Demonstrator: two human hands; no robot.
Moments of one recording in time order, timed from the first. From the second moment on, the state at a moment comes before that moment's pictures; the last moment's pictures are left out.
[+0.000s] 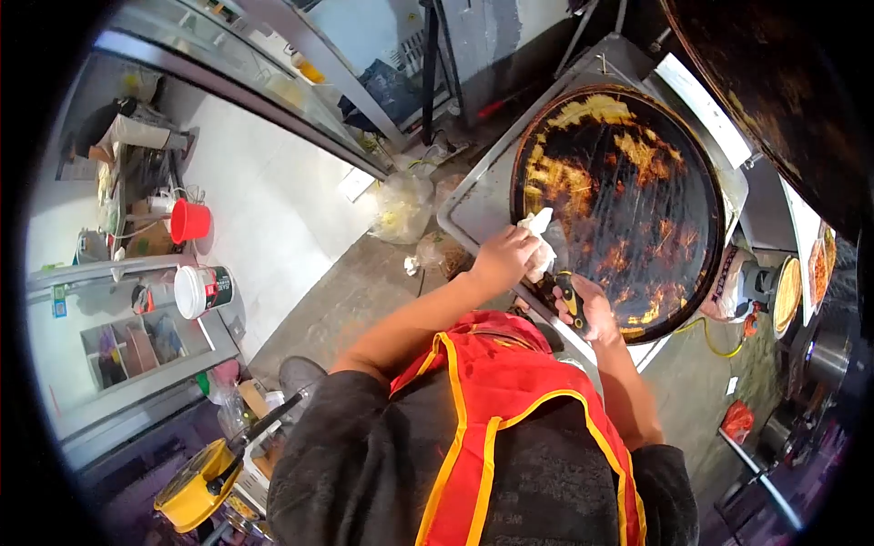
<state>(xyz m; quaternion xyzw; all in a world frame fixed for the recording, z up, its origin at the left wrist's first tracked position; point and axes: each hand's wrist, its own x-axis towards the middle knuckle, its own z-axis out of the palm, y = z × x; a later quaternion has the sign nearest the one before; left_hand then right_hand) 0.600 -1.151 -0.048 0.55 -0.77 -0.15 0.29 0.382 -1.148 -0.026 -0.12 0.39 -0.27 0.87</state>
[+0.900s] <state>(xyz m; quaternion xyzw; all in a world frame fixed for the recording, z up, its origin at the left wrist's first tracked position) 0.861 -1.088 -0.085 0.71 -0.64 -0.25 0.15 0.530 -1.094 0.037 -0.56 0.52 -0.16 0.63</state>
